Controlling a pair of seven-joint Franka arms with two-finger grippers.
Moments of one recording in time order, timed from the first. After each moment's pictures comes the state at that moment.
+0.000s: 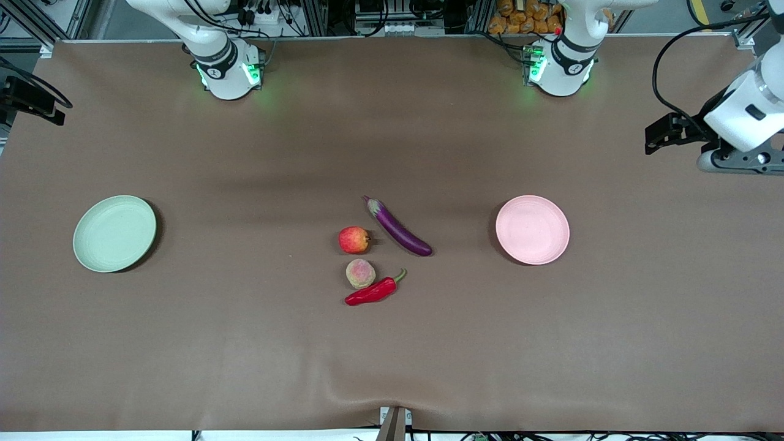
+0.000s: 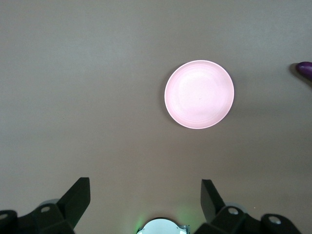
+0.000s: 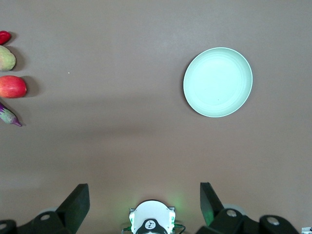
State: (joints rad) left arm -0.06 0.01 -0.04 -1.58 0.02 1.47 -0.02; right arm -0.06 0.01 -0.02 -1.37 0.00 1.23 -0.03
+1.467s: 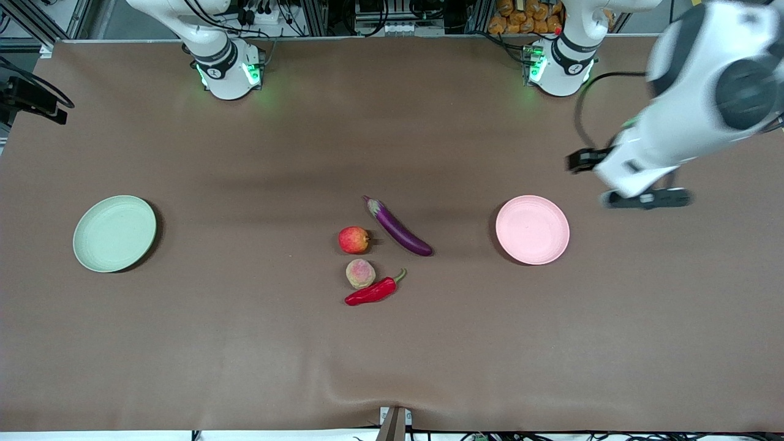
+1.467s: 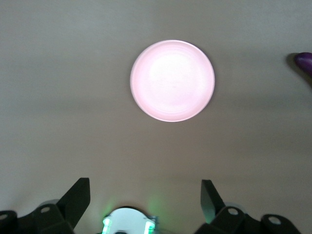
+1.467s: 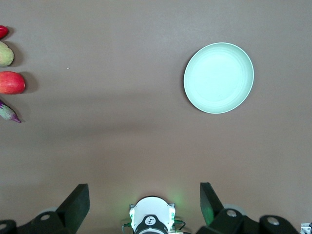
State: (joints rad) left arm -0.28 0.19 -0.06 -1.56 0.01 1.47 -0.34; right arm -0.06 0.01 -0.02 -1.37 0.00 1.22 -0.03
